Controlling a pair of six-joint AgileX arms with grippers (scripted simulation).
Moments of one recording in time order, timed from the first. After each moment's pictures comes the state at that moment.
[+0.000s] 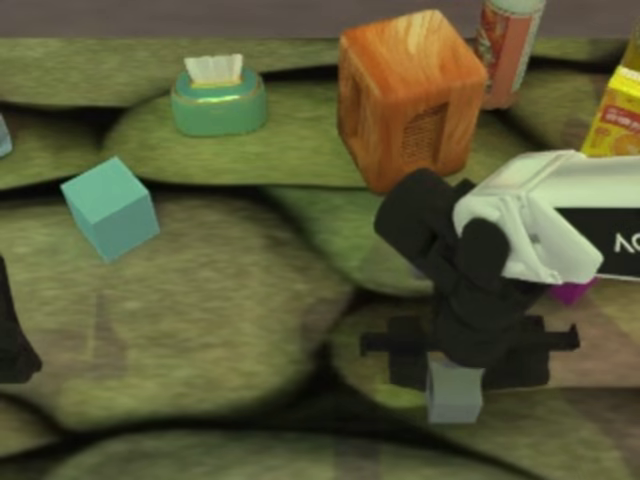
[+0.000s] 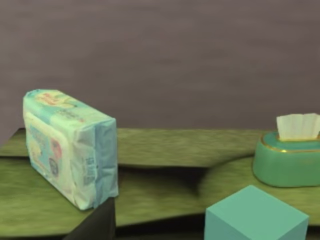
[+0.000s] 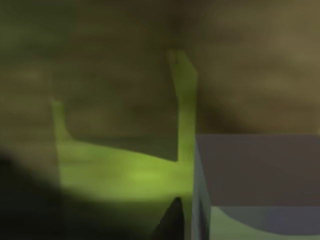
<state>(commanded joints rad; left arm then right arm) 0.00 0.00 0.00 0.00 0.00 0.00 0.72 1.87 1.13 -0.81 0.02 0.73</state>
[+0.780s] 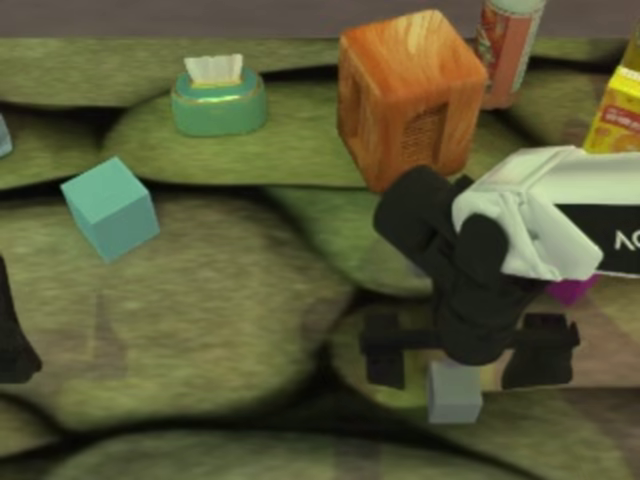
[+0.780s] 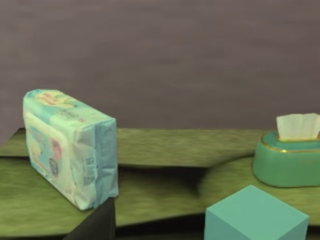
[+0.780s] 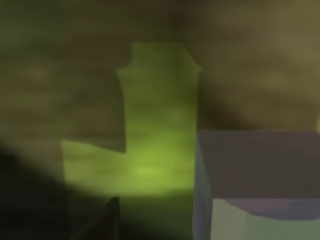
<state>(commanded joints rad) 0.00 0.00 0.00 0.00 0.00 0.00 0.72 1.86 1.15 -0.83 0.02 0.74</state>
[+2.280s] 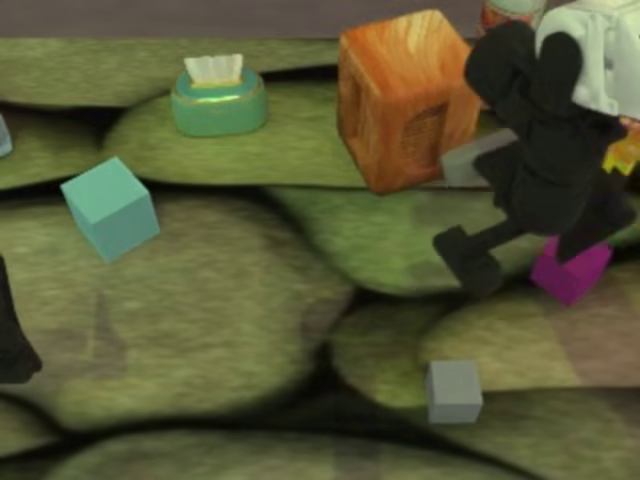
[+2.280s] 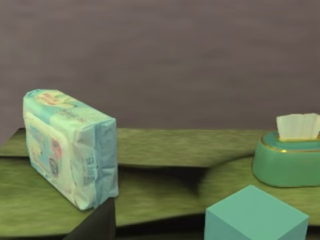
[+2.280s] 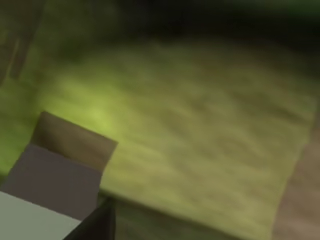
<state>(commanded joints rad) 0.00 0.00 0.00 0.00 0.00 0.00 0.44 1.95 1.49 -1.14 0.01 0.00</state>
